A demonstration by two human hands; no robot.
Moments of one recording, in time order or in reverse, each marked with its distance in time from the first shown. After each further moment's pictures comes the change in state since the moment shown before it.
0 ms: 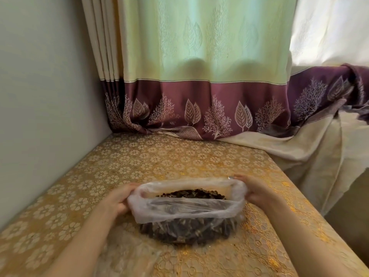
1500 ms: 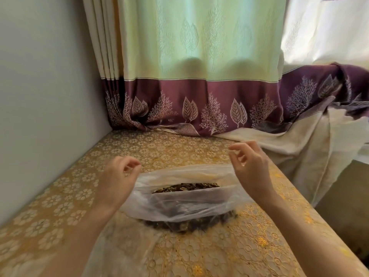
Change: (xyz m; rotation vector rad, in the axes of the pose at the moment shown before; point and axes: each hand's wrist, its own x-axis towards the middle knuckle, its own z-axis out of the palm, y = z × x) left_hand -0.090 -0.004 0.017 0.997 0.436 1.148; right_hand -0.086 -0.005 0.029 -0.906 0.432 -1.247
